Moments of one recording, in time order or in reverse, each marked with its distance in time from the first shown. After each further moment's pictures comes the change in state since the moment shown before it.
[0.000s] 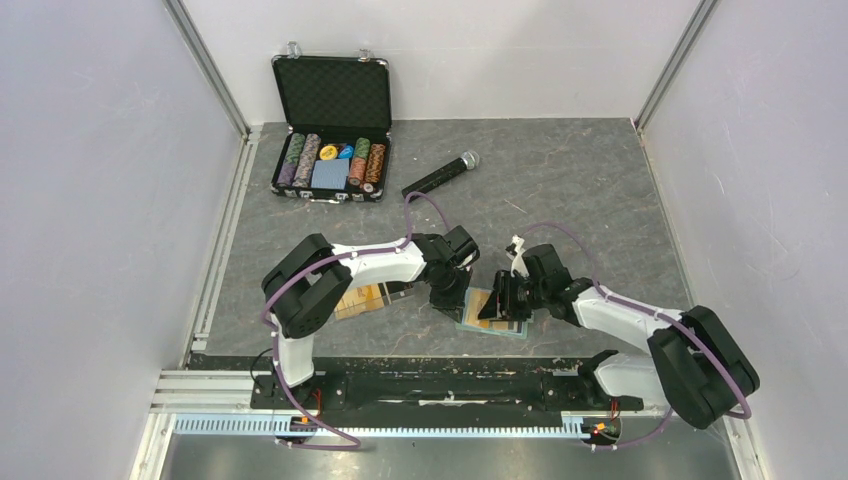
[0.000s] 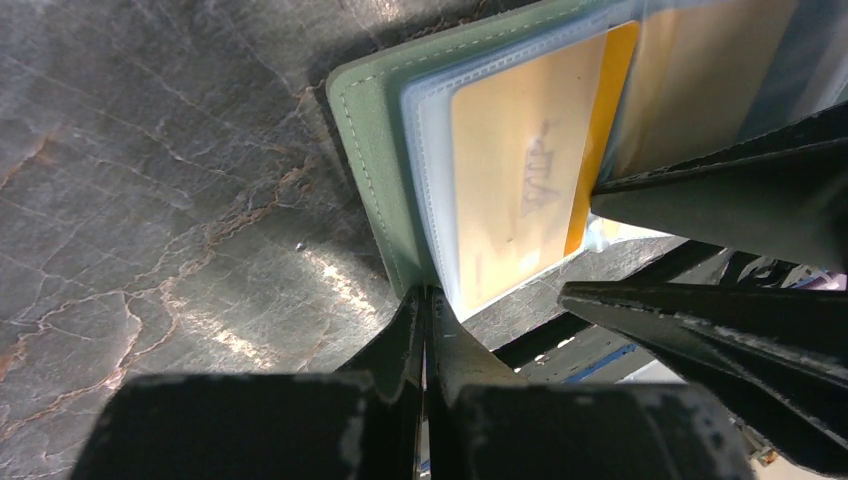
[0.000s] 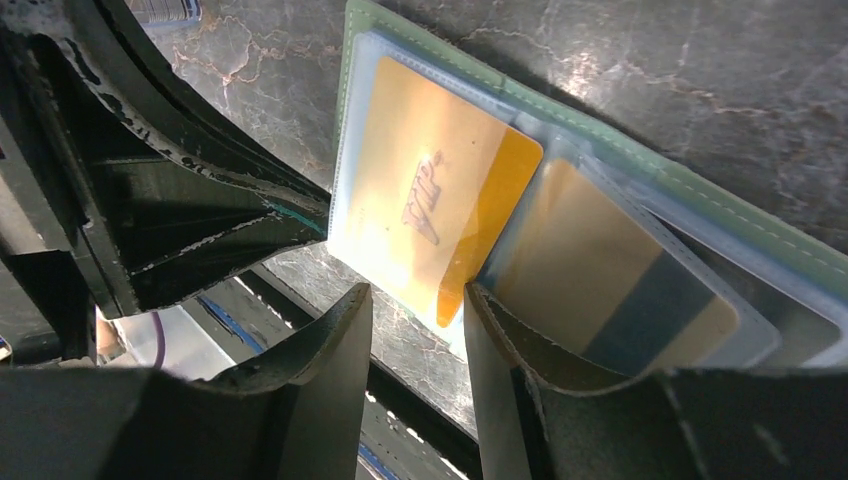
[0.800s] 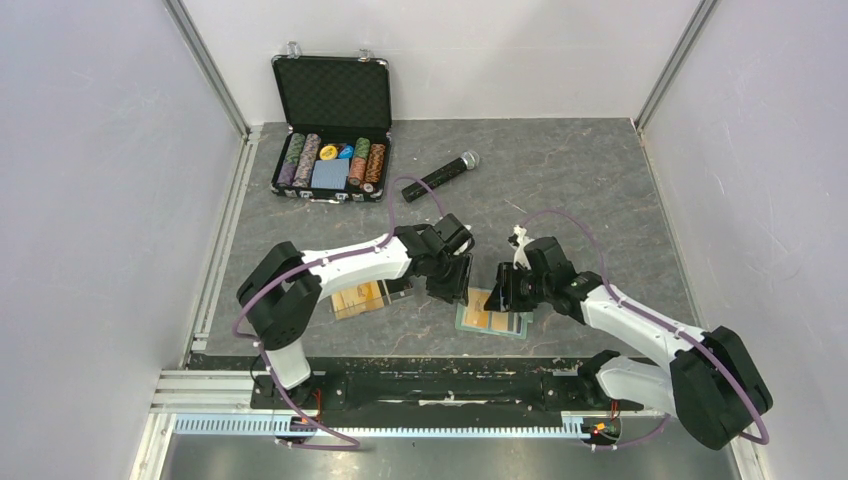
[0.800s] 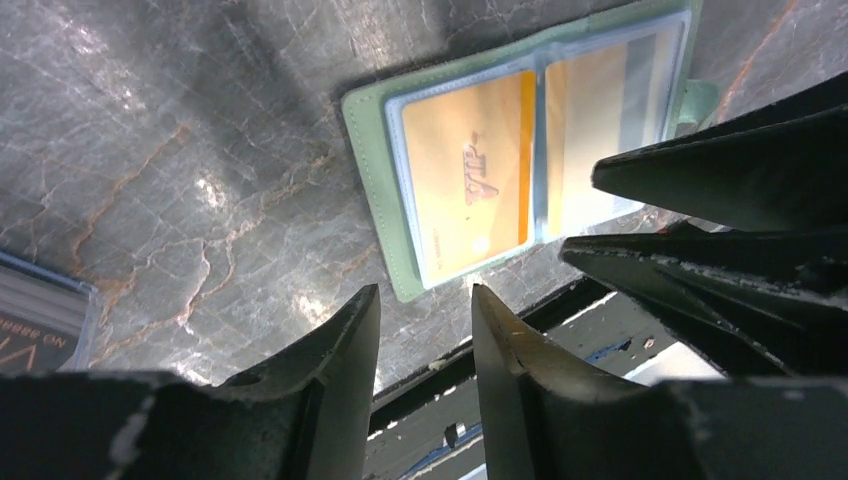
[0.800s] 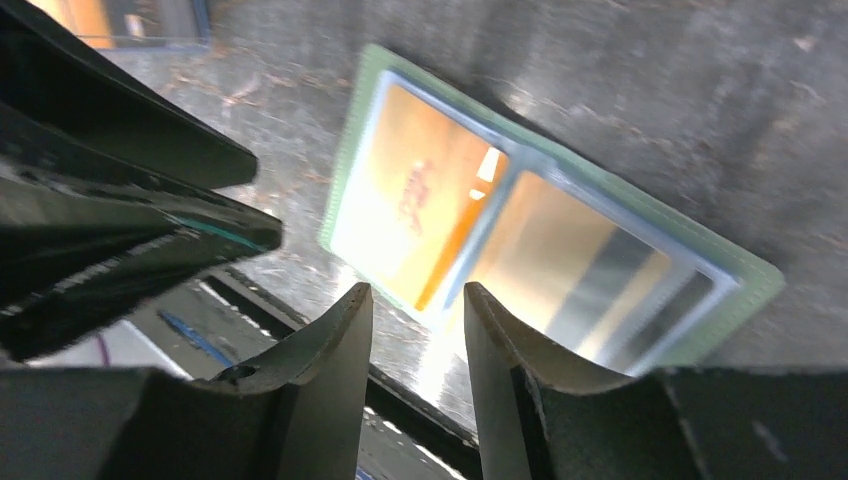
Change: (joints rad) left arm 0.010 -0.135 0.015 -0.031 -0.115 0.003; right arm 0.022 -0.100 0.090 -0.143 0.115 -0.083
